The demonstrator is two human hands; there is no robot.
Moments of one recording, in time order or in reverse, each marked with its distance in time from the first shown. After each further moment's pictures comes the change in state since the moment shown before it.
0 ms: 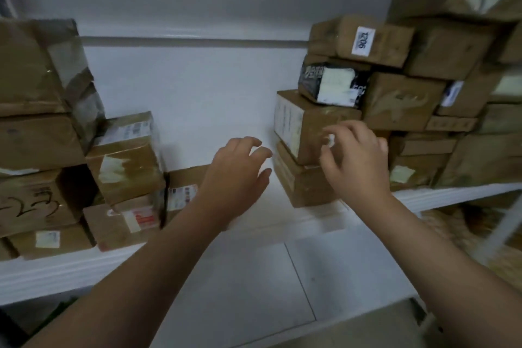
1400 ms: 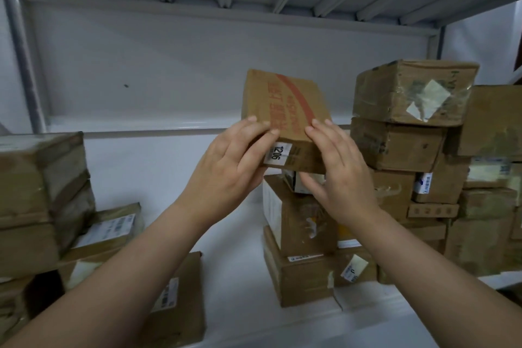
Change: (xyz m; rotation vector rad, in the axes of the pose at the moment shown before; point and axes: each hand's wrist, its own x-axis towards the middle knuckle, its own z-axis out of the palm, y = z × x) left_hand 0.126 0.006 -0.070 0.225 0.664 0.482; right_hand 0.114 0.021 -0.038 0.080 0.308 -0.446
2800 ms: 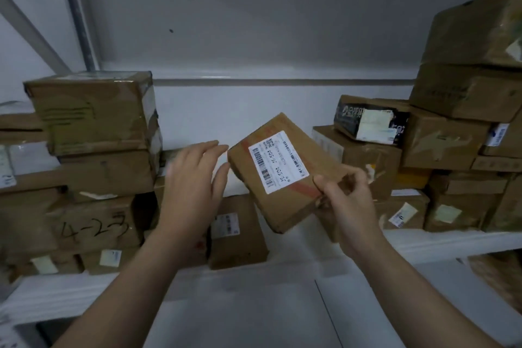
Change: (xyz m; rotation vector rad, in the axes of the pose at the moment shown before) left_hand -0.141 -0.017 -0.105 -0.051 -0.434 -0.795; right_hand -0.069 -0.143 0.035 1.098 -0.095 1.326
